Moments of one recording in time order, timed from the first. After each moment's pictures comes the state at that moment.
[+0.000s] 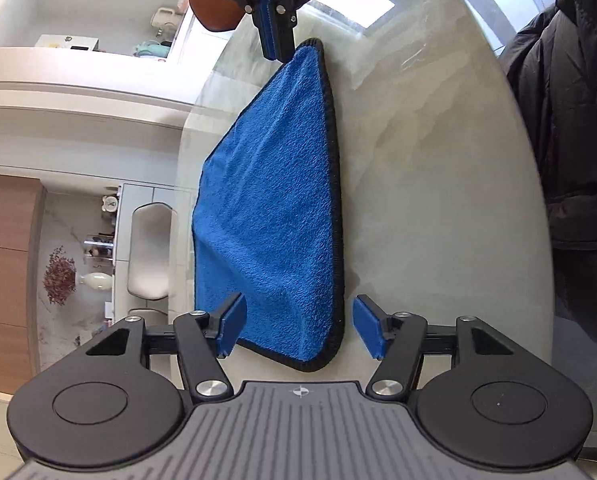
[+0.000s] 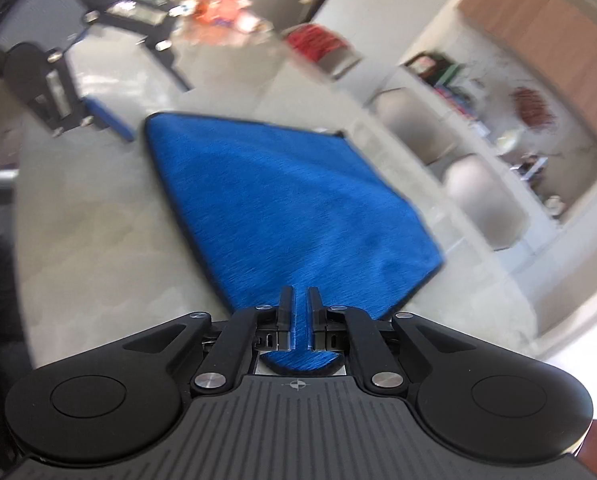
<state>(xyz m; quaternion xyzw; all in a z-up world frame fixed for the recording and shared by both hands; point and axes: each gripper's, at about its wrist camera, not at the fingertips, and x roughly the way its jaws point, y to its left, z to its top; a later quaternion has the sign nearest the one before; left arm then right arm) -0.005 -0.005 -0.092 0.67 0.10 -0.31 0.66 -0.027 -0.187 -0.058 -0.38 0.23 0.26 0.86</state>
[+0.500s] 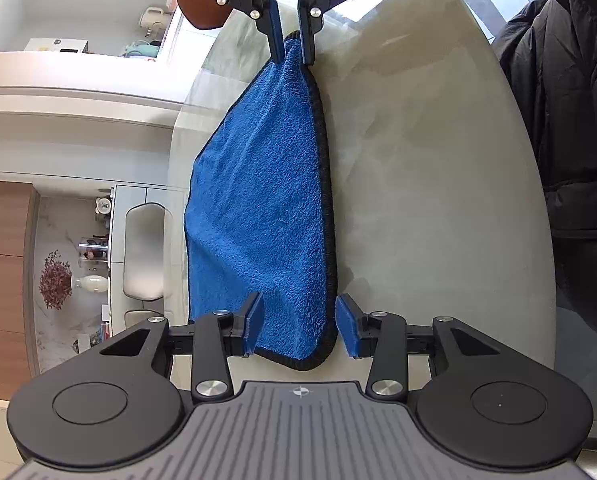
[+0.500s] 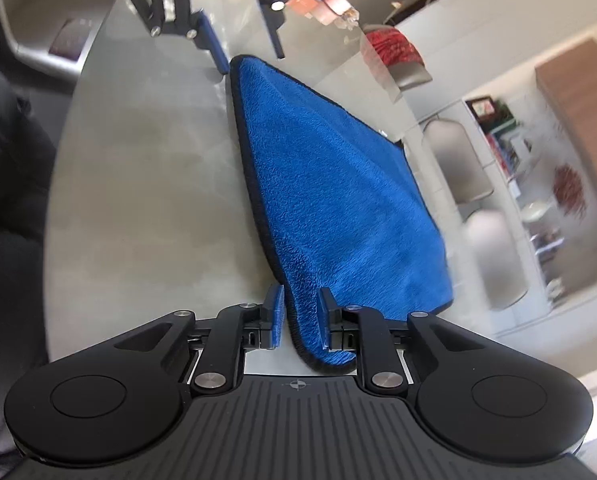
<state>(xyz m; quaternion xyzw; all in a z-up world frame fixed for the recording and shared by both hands) -0.014 -0.007 -0.098 0.68 0.11 -0.30 0.66 -0.036 -0.161 -0.094 -0.52 0.21 0.27 0.78</state>
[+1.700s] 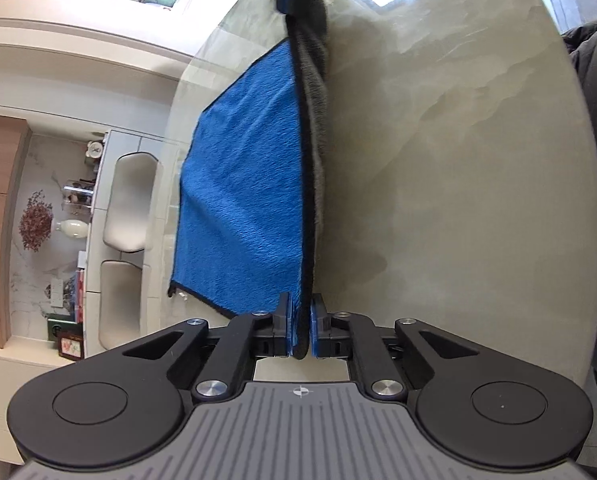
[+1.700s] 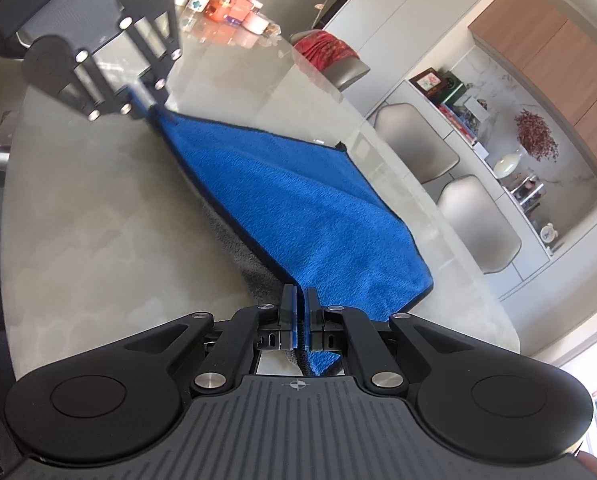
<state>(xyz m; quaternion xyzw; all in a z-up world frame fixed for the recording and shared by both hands) 0.017 -0.013 -0.083 0.64 0.17 -0.28 0.70 -0.011 -0.183 -0.054 -0.40 0.21 0.25 0.86</state>
